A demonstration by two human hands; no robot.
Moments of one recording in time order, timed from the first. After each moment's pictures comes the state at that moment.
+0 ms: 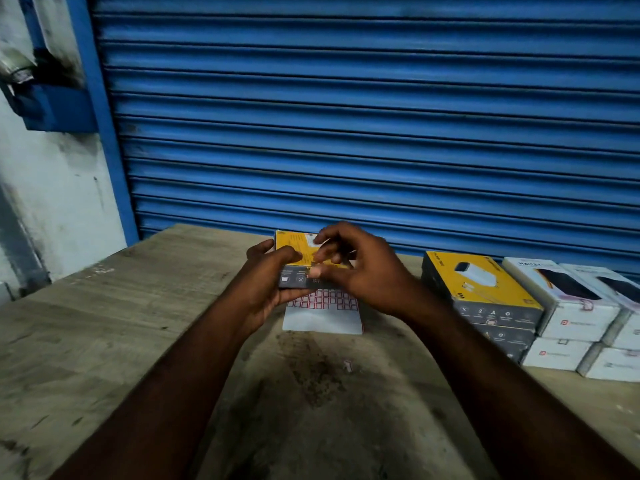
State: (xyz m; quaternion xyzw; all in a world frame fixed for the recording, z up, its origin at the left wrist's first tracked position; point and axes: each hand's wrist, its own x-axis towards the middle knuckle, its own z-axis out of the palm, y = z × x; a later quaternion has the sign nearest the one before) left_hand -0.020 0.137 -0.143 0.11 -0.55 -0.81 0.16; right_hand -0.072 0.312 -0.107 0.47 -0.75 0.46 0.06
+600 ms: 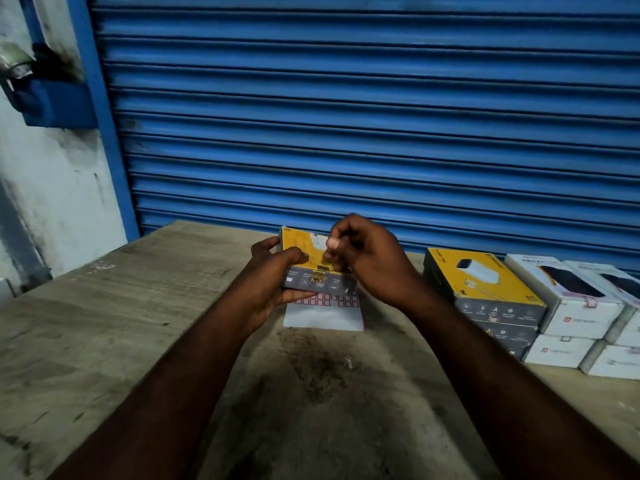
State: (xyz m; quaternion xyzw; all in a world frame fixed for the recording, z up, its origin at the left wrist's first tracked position) left_hand -0.023 0.140 -0.146 0.13 -0.58 -0.79 0.15; right_hand -0.077 0.309 -0.107 0.43 -0.74 0.52 0.05
